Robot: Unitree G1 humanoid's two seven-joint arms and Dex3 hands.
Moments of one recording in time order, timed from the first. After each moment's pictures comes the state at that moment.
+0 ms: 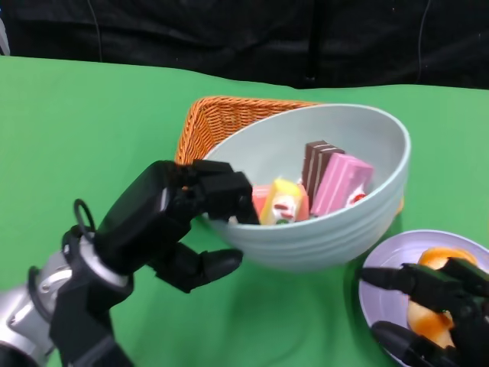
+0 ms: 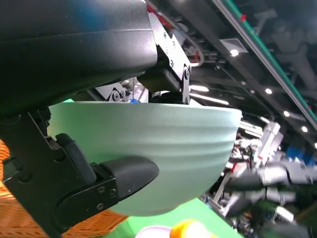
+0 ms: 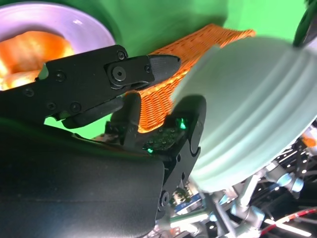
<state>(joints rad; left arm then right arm) -0.42 0.36 -0.38 0.42 0.33 -1.06 0.17 0.55 -0.13 0.14 -0.74 -0.73 -0.11 -0.02</state>
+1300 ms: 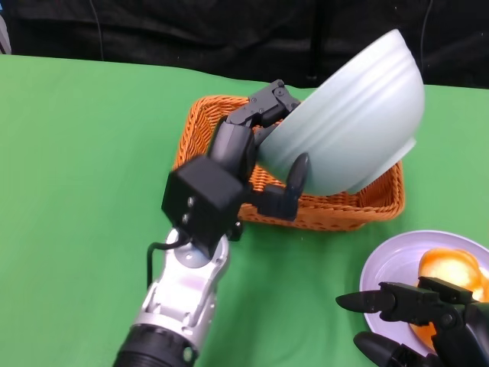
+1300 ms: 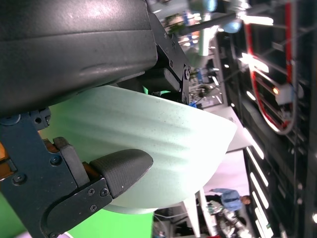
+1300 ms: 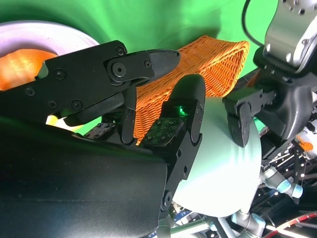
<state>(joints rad) -0.51 -0.23 -0.15 0.51 -0.01 -0.37 -0.02 0.55 -0.17 0.20 -0.69 -0.72 -0.11 -0.08</state>
